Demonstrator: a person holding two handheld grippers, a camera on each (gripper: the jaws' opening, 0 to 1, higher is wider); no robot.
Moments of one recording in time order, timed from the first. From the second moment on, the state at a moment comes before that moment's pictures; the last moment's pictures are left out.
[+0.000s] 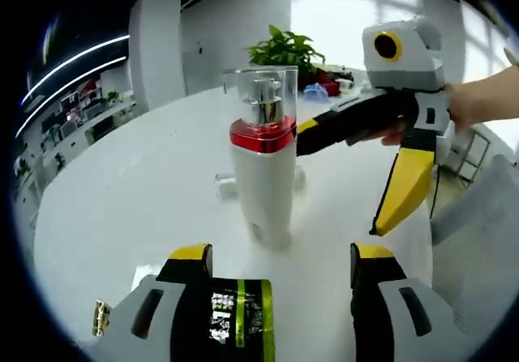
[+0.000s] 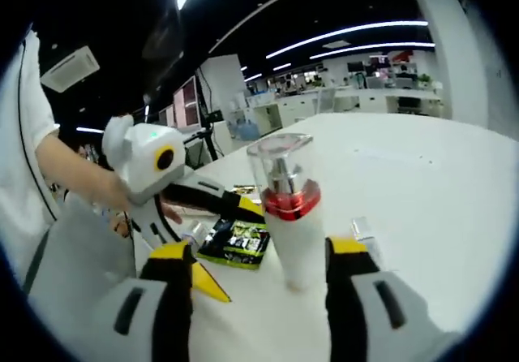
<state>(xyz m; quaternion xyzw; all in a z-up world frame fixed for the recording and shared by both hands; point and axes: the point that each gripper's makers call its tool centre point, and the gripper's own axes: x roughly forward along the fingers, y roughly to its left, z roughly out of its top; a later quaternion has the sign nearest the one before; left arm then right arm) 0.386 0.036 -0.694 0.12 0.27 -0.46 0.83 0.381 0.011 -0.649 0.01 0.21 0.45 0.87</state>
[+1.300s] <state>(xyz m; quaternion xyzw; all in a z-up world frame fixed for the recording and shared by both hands) 0.291 0.144 -0.657 0.00 0.32 -0.35 0.88 0.297 0.004 -0.621 0.03 0.22 0.40 0.89</state>
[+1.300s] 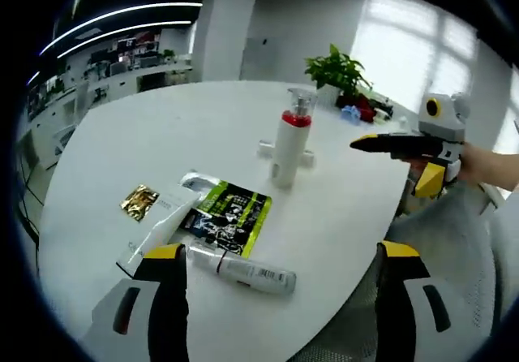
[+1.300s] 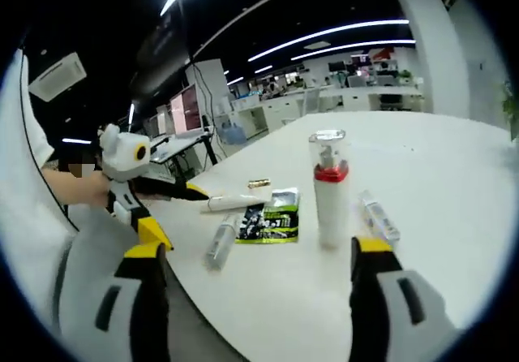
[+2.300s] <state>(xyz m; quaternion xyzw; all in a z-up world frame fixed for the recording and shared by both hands) 0.271 0.167 -0.646 -0.01 0.32 -0.32 0.89 0.276 0.002 -0.629 0.00 0.23 0.39 0.89</state>
